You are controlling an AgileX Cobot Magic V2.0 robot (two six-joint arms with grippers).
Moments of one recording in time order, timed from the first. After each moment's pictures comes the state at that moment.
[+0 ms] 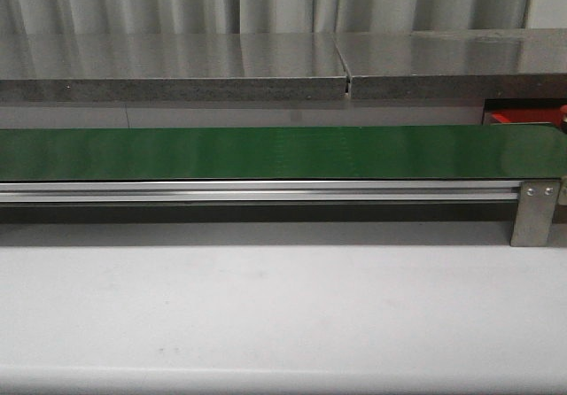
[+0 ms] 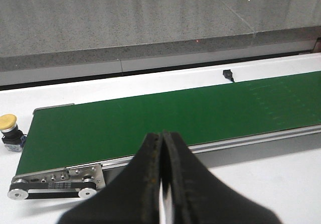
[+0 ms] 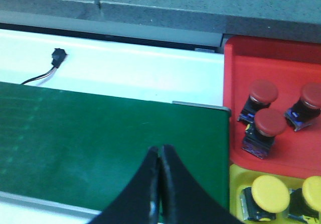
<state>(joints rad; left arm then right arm) -0.06 0.42 -0.65 -0.29 0.62 0.23 -0.11 1.17 -0.88 0.61 0.34 -0.60</state>
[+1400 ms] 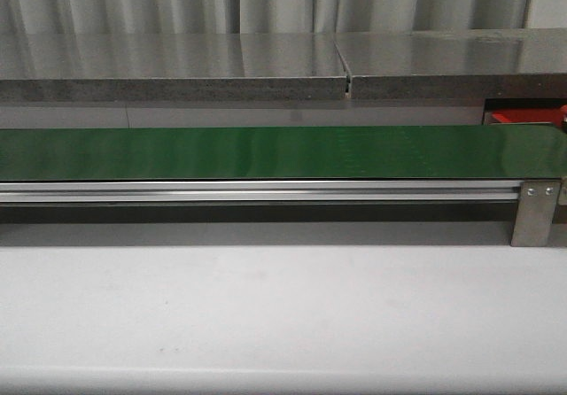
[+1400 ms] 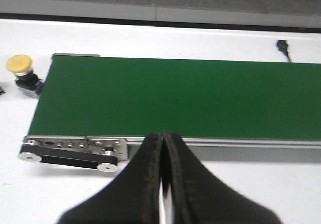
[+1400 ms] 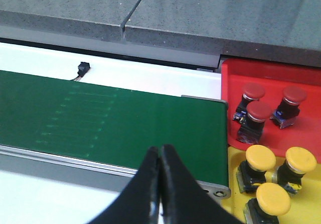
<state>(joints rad) 0.08 0.85 -0.74 -0.29 0.53 0.17 -0.07 0.70 -0.54 0.61 0.27 -0.60</state>
